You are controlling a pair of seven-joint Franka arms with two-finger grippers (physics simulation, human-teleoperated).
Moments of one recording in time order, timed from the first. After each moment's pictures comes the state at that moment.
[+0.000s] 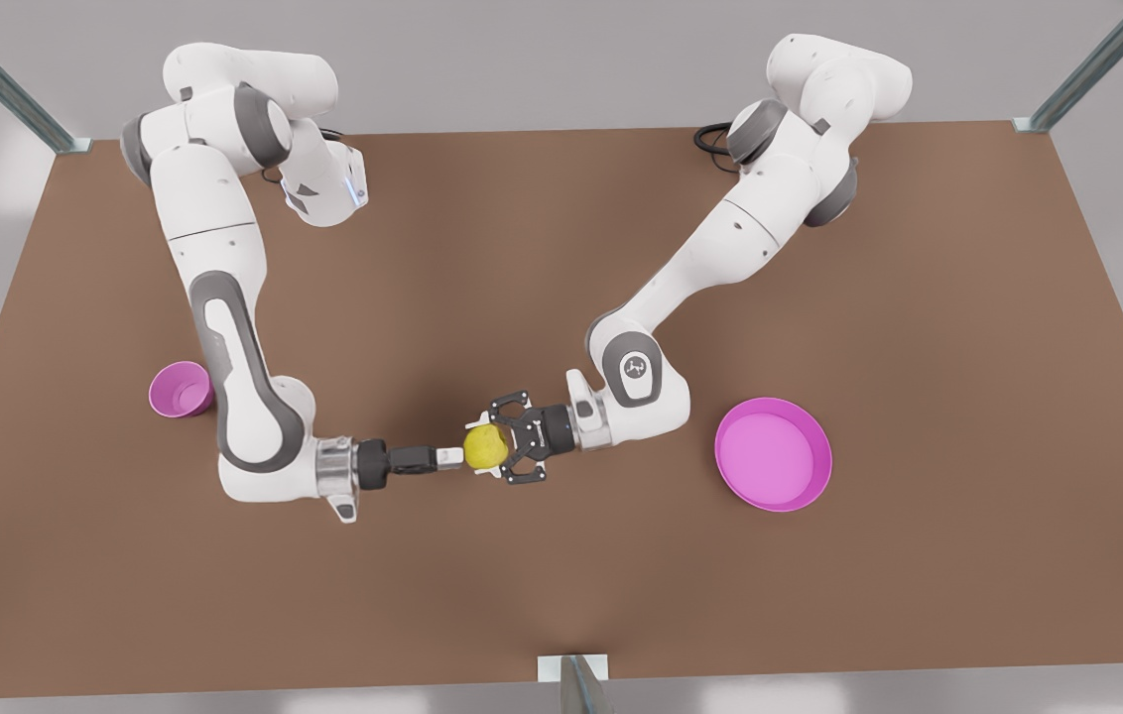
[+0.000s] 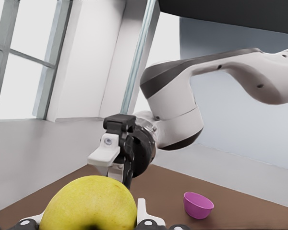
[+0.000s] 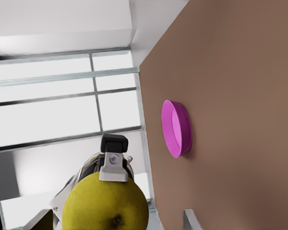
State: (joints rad) left arm -0.43 1.06 -0.44 -1.02 -1.69 2.51 2.02; right arm 0.11 0.76 0.12 -1.45 1.44 1.80 -0.48
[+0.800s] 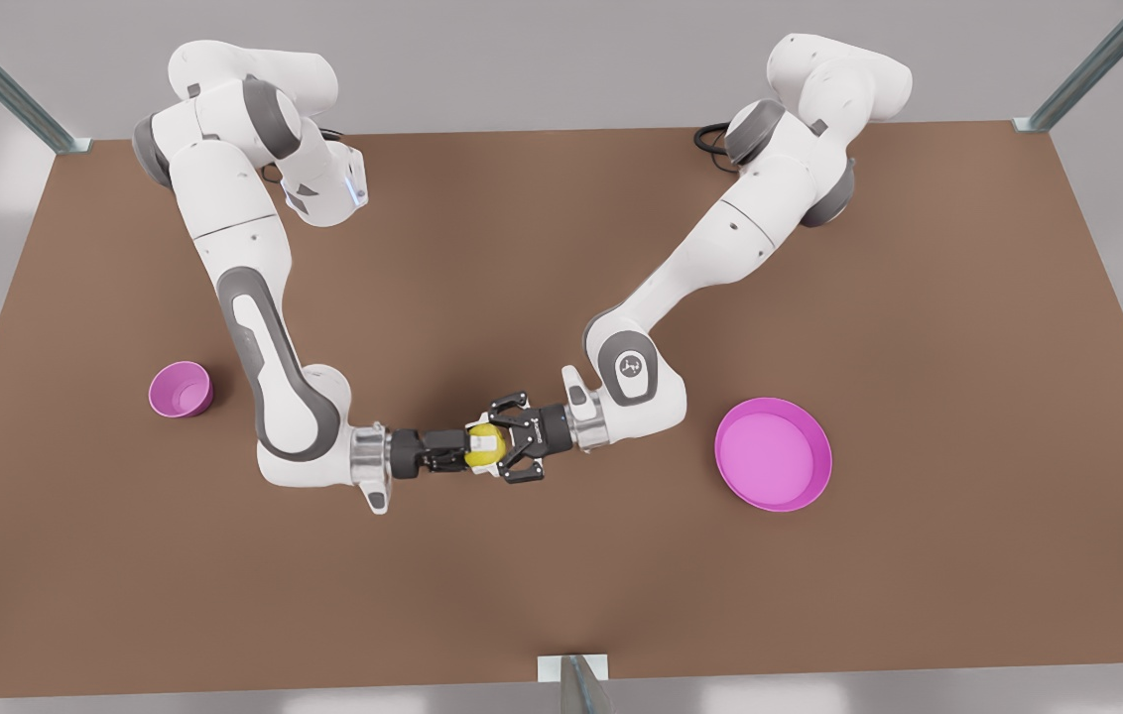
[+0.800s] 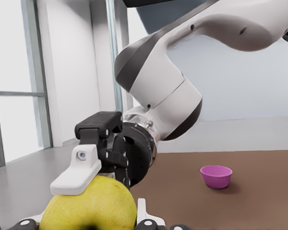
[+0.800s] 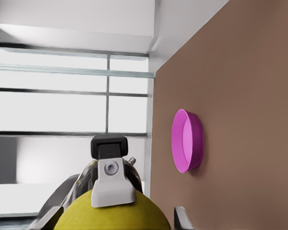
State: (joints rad) left arm -0.44 1.06 -0.44 -1.02 -1.69 2.53 2.33; right arm 0.16 0.74 0.16 -1.49 1.53 1.90 -0.68
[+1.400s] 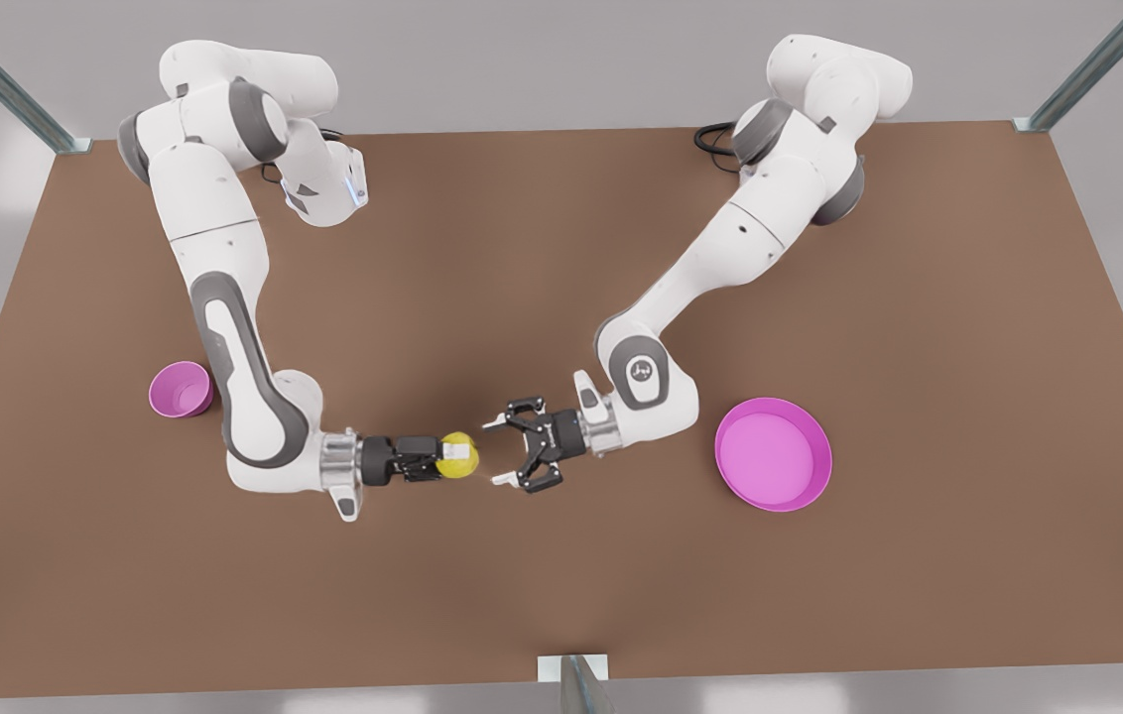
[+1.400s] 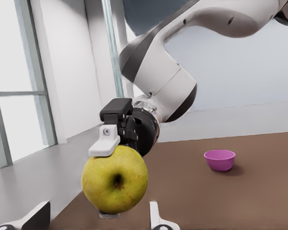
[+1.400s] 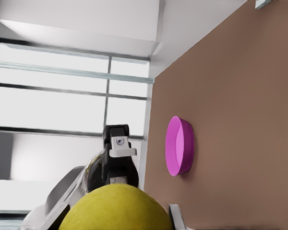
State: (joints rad) left arm -0.38 1.02 -0.45 -1.12 -1.67 2.53 2.39; right arm 0.07 0.74 0.16 -1.52 1.48 1.85 -0.74
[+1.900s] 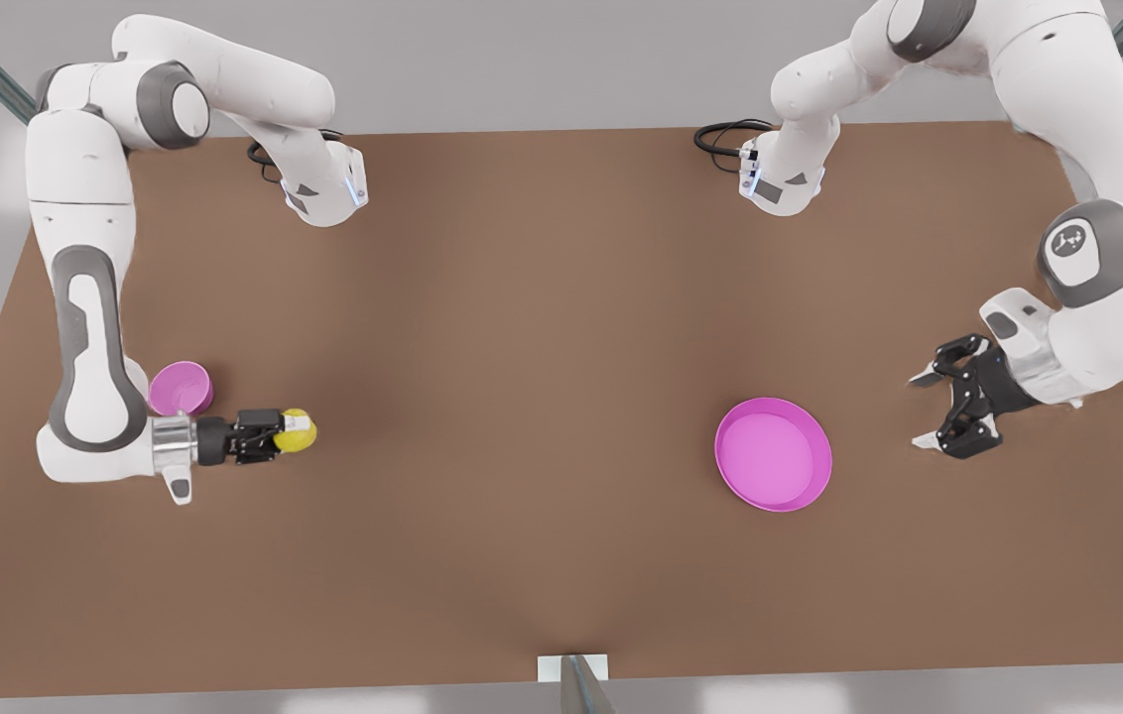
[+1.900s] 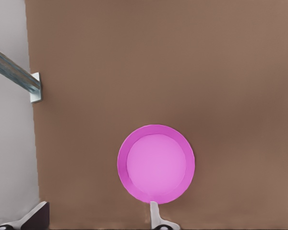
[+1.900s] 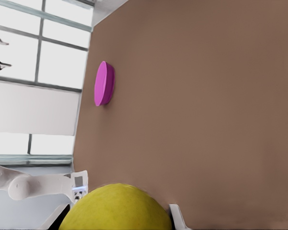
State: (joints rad) left arm 0.40 0.37 -0.46 -1.25 -0.10 1.59 1.73; right arm -0.32 0.62 0.16 -1.61 0.83 1.61 -0.85
